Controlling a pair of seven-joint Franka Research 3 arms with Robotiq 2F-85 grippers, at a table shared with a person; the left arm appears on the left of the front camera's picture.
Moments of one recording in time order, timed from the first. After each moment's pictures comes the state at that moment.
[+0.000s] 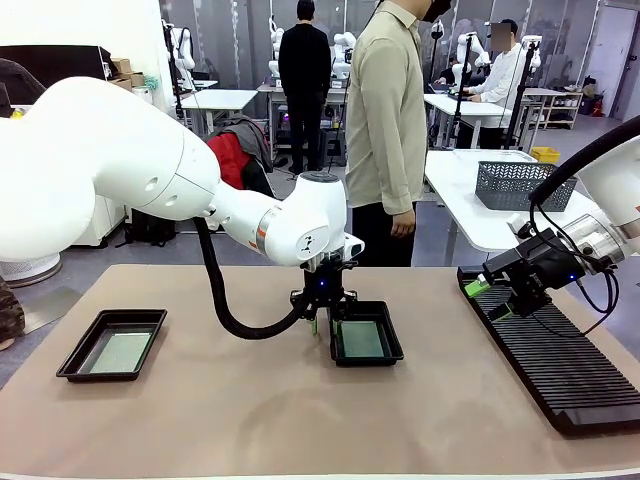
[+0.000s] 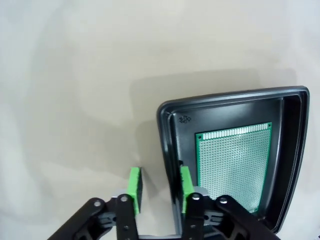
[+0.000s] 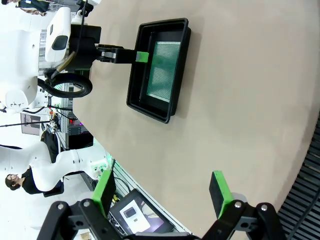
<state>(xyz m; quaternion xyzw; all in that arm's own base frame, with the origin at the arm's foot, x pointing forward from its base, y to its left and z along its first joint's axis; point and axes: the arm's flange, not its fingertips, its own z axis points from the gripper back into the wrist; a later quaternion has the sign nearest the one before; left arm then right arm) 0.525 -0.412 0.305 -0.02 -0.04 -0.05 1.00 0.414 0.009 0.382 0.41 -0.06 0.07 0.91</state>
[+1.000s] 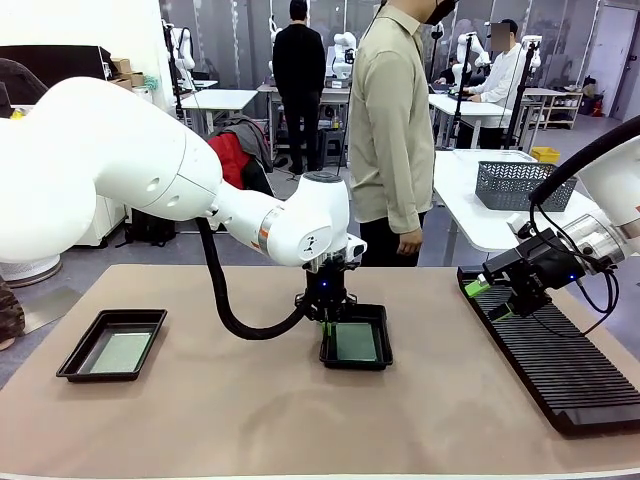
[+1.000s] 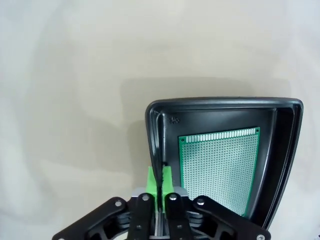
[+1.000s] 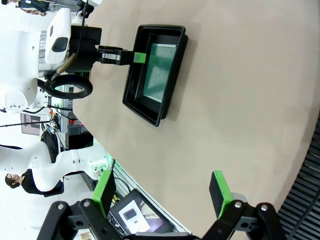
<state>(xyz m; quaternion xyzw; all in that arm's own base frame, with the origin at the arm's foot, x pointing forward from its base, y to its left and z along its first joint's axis) 0.522 -0.417 0.305 -0.02 -0.04 -0.05 1.00 0.414 0.009 0.382 0.41 -0.06 0.07 0.91</state>
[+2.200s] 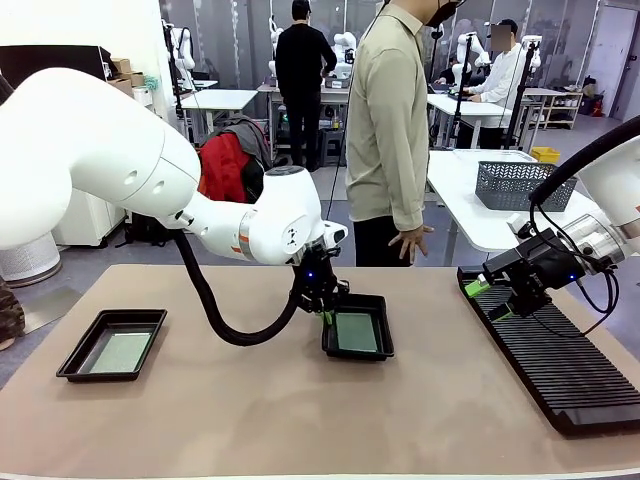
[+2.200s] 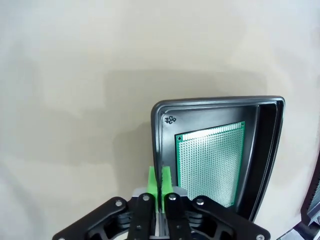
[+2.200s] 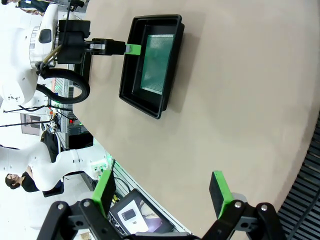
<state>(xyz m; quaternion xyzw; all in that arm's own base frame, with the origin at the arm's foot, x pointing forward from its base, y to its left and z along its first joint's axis) 0.536 -0.384 0.317 -0.12 -0.05 -0.04 0.99 0.414 0.009 0.382 0.41 -0.06 0.07 0.91</state>
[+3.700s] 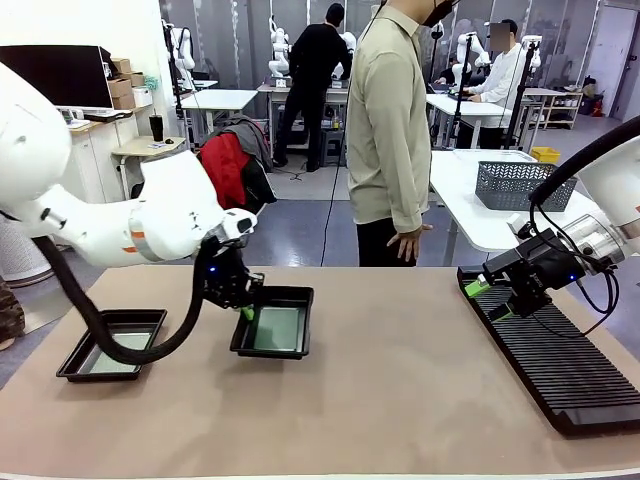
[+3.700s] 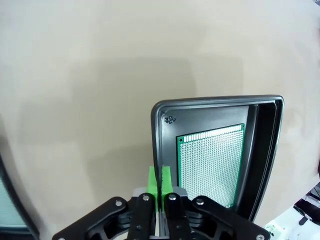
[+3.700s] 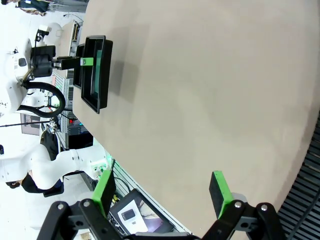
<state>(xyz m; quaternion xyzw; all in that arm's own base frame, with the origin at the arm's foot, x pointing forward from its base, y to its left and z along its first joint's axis) 0.481 -0.205 0.355 -0.14 -0.07 -0.04 0.99 0.414 0.009 0.382 0.41 -0.06 0.07 0.91</state>
